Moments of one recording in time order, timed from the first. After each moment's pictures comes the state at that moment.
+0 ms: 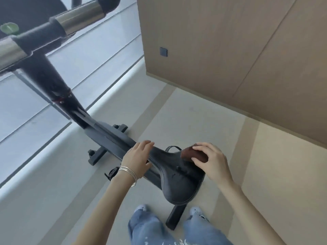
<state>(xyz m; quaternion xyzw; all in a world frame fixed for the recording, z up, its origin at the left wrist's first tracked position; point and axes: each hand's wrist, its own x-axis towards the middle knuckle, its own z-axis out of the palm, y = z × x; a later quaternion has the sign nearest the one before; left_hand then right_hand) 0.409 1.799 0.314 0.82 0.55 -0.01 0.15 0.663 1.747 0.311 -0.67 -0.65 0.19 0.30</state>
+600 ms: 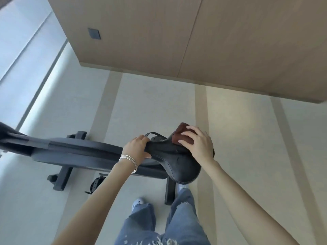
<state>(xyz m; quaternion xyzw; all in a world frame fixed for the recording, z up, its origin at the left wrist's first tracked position) 0.400 1.864 0.278 0.87 0.40 -0.08 0.28 0.598 1.741 0.283 -0.85 -0.48 0.09 0.20</state>
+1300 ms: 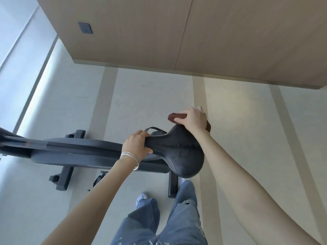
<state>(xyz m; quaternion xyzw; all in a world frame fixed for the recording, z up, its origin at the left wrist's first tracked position) 0.399 1.865 0.273 0.85 0.43 -0.03 0.31 0.620 1.809 0.280 -0.89 -0.42 0.15 0.11</state>
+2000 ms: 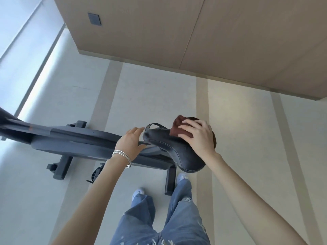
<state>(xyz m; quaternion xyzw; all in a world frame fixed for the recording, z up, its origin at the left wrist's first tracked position) 0.348 1.865 0.264 0.85 0.42 0.00 0.31 0.562 1.746 0.283 -0.82 -0.55 0.03 0.16</state>
